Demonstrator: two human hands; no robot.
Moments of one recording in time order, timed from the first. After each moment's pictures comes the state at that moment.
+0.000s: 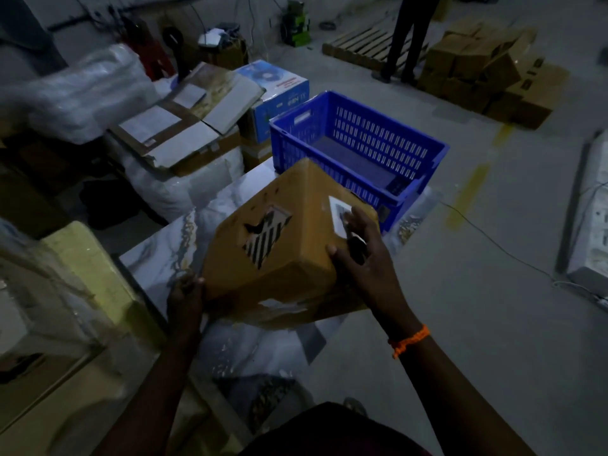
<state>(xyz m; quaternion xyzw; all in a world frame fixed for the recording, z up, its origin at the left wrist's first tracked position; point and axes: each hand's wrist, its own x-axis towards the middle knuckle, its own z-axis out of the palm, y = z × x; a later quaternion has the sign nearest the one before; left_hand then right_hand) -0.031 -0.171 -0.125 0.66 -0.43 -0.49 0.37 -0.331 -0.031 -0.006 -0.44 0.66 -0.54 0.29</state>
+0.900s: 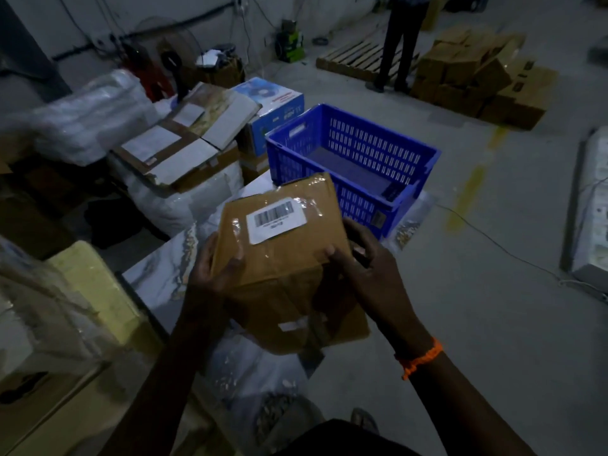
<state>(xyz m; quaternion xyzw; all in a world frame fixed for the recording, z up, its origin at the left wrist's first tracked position) -0.101 -0.129 0.026 0.51 -0.60 -0.51 0.36 -0.322 -0.014 0.030 -0.42 0.66 -0.54 0.30</state>
